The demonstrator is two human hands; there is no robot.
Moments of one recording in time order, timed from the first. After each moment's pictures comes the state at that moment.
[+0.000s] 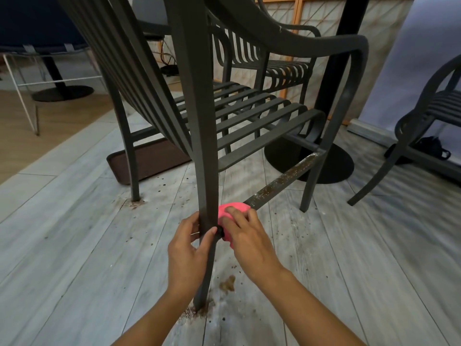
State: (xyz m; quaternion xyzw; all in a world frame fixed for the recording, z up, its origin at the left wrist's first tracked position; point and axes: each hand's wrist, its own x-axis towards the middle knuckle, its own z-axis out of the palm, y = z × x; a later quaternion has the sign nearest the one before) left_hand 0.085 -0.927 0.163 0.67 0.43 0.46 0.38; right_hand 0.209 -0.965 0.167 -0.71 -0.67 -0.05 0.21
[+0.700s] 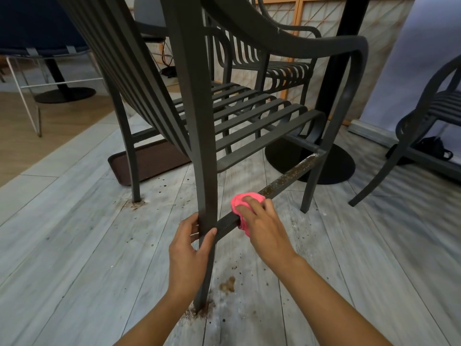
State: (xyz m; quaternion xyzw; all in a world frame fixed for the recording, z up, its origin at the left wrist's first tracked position) left_hand 0.090 -0.928 0.163 0.66 0.45 0.45 0.39; right_hand 0.242 -0.961 0.172 -0.74 -0.63 -0.06 0.22
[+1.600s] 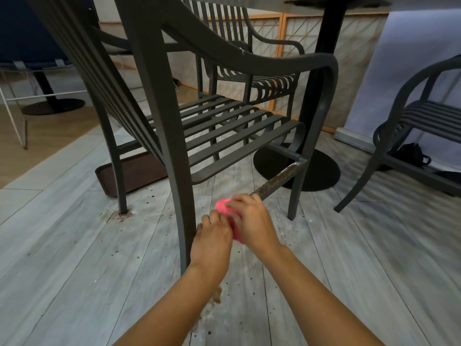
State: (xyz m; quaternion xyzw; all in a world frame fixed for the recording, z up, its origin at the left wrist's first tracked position) left_hand 0.160 -0.936 0.203 0.90 0.43 0.04 -0.06; right_hand 0.270 -0.950 0.197 -0.72 -0.61 -0.02 0.34
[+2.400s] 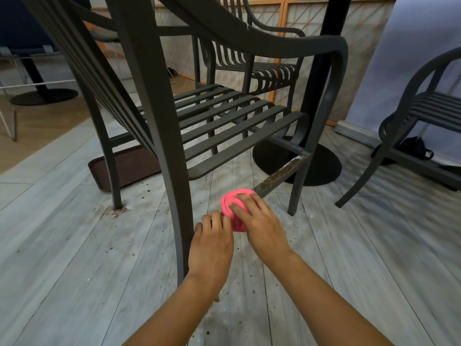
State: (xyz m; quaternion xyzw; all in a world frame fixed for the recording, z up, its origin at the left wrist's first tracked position) left_hand 0.160 -0.935 0.187 0.90 0.43 0.04 -0.07; right_hand 0.288 -0.953 0.161 -0.71 -0.65 -0.12 0.22
